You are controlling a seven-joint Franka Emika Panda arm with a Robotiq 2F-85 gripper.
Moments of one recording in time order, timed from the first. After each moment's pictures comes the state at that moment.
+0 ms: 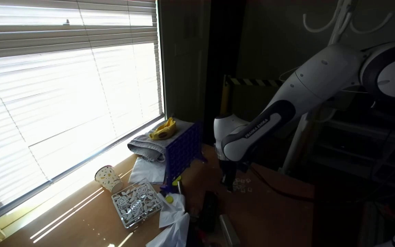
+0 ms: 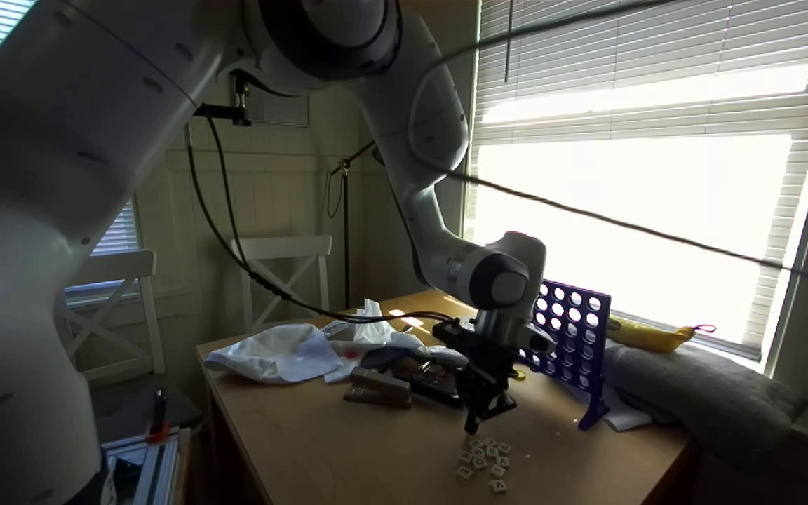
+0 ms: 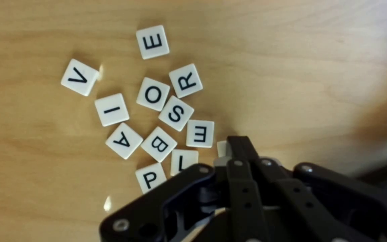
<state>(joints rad) 0.08 0.64 0.06 -1.94 -0.02 2.36 -0.05</state>
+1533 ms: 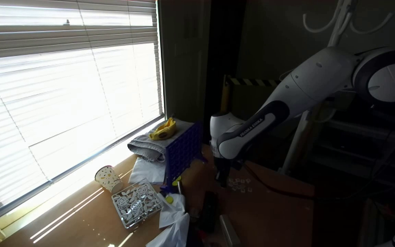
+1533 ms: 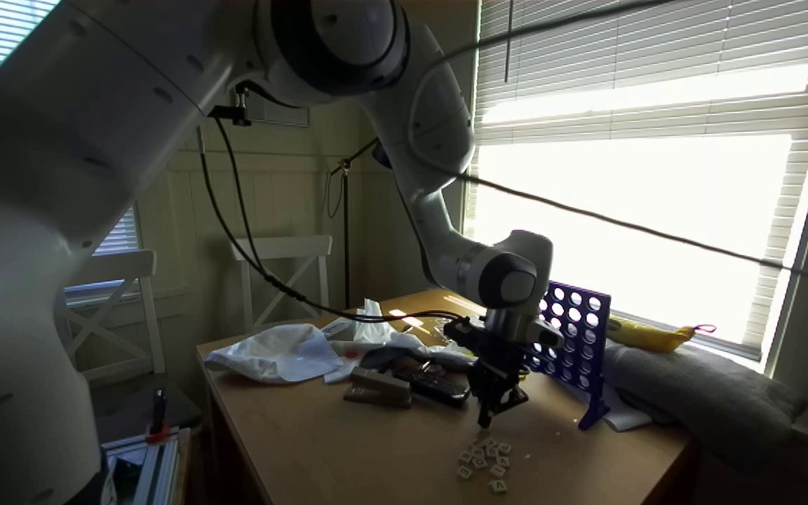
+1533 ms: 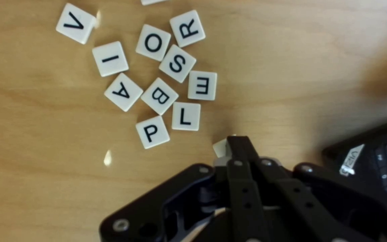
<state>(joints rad) 0.08 0.68 0.07 -1.87 -0.02 2.37 -0.05</state>
